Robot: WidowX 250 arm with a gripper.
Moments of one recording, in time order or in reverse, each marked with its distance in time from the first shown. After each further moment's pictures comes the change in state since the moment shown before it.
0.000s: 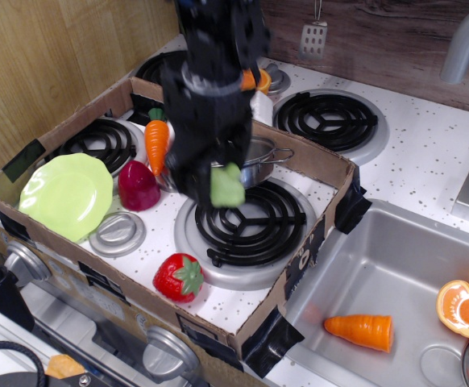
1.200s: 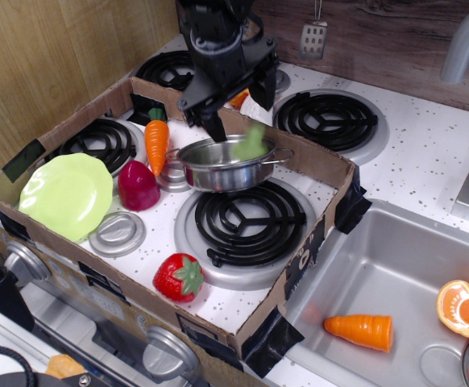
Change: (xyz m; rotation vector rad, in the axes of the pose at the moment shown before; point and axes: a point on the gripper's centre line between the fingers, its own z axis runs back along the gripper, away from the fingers) arm 0.028 -0.081 -0.022 -0.301 0.008 -0.335
